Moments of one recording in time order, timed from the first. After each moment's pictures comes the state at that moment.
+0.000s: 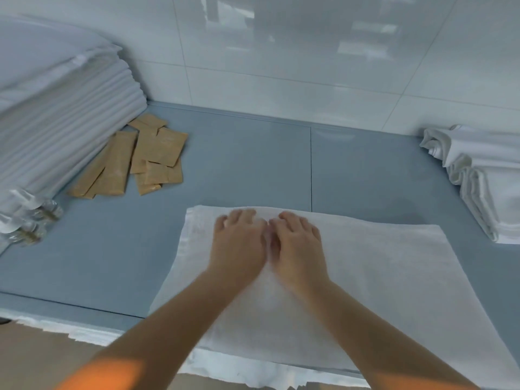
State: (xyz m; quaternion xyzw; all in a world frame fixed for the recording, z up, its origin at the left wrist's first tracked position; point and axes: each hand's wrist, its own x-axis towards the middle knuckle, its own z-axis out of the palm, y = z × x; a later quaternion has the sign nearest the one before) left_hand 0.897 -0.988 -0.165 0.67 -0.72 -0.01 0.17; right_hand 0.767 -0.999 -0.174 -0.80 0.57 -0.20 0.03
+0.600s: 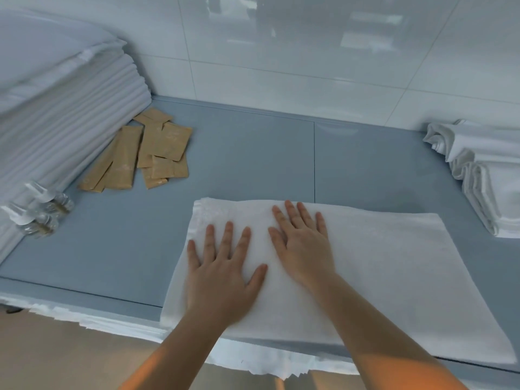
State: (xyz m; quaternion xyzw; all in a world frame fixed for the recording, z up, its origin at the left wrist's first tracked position) left_hand 0.917 -0.922 -0.198 0.74 -0.67 -0.04 0.04; right_hand 0.758 -1.004 -0.189 -0.80 0.59 -0.07 0.05
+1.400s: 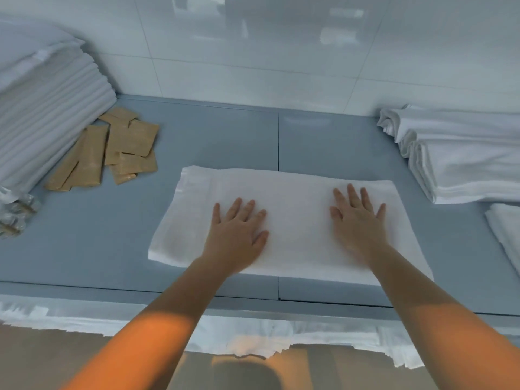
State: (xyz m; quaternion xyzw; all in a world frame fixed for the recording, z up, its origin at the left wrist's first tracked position) left_hand 0.865 -0.962 -0.168 0.61 -0.79 -0.08 0.03; right_hand 0.603 -1.008 -0.162 -0.67 0.74 0.02 0.07
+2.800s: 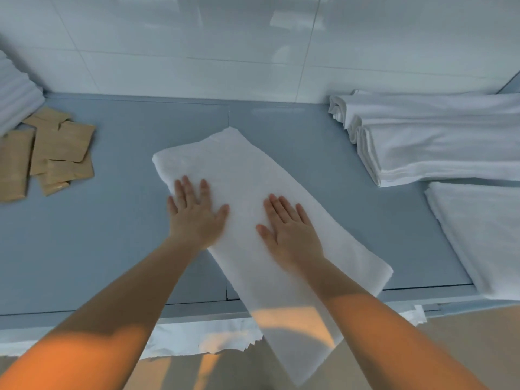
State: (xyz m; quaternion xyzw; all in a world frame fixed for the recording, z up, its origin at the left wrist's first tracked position) left_hand 0.822 -1.017 -0.189 0.72 -0.68 -0.12 0.01; right_hand 0.610 -0.969 -0.186 -0.78 0.62 -0.04 0.07
